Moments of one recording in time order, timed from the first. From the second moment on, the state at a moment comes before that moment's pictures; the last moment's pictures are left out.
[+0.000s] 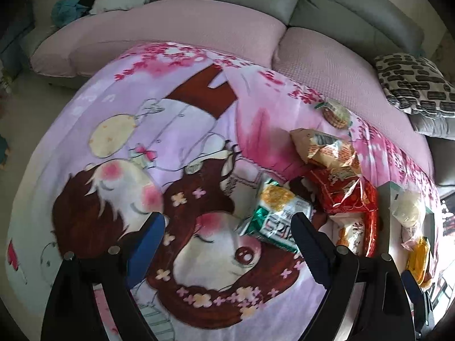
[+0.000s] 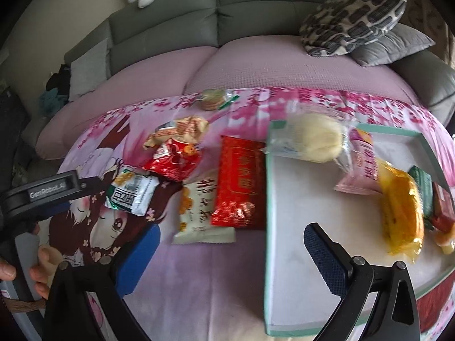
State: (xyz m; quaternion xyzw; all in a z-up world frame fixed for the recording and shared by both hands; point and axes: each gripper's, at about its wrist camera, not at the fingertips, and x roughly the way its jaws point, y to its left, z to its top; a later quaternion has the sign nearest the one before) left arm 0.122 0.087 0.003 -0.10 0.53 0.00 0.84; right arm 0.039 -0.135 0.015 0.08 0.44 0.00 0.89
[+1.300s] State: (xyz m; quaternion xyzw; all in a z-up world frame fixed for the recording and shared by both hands) left arm 0.145 0.049 -0.032 -0.07 0.57 -0.02 0.82; right arm 0.063 -0.141 0.010 0.07 0.45 -0.02 0.89
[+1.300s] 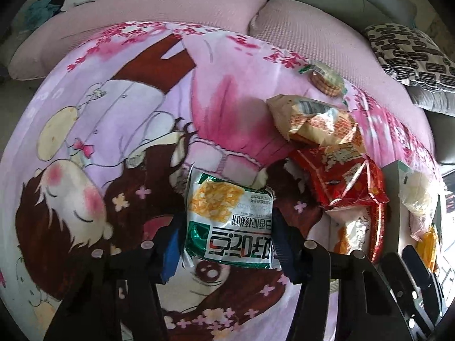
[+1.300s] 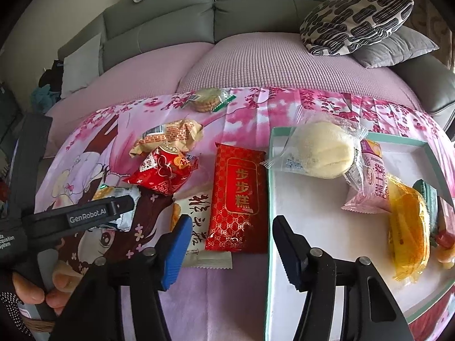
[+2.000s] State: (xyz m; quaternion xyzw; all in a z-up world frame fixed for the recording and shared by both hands) left arm 0.133 0.098 -0.031 -0.12 0.57 0.04 0.81; right arm 0.075 -0.090 0.002 0.04 0.47 0.05 0.88
